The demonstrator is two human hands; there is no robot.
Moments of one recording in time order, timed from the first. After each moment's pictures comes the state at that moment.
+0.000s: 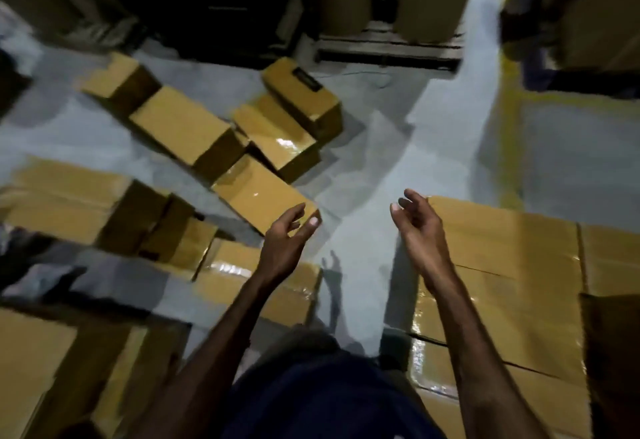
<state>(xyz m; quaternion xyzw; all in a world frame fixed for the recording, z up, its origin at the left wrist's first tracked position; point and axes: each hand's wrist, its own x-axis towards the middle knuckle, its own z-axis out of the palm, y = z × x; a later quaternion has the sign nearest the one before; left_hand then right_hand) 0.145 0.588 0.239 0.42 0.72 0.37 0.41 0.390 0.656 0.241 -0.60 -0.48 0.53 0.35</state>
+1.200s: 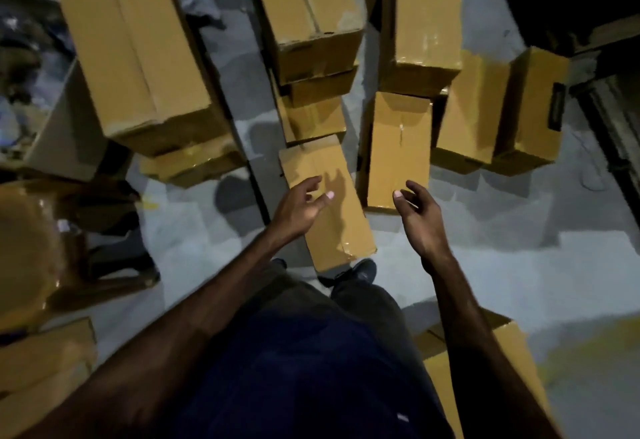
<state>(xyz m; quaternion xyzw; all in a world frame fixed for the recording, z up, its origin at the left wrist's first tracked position) -0.078 0.400 0.116 0.02 0.79 0.48 0.37 0.035 0.614 0.173 -0.41 -0.74 0.53 -0.05</state>
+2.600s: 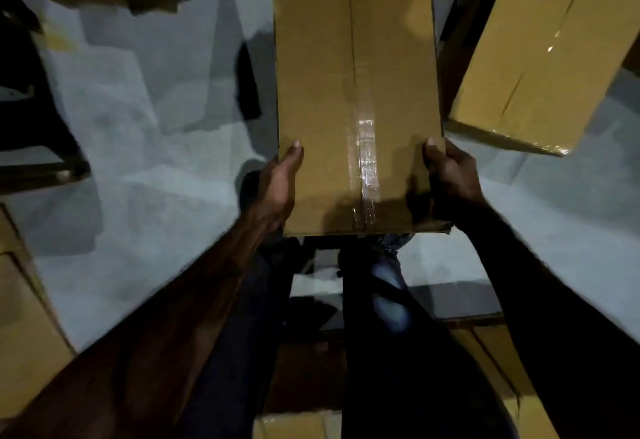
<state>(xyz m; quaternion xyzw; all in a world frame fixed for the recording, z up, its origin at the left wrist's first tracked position) 0.017 0.405 -0.355 -0.41 0.58 0.62 0.33 0.036 0.695 -0.323 -0.44 -0.67 0.55 -0.23</state>
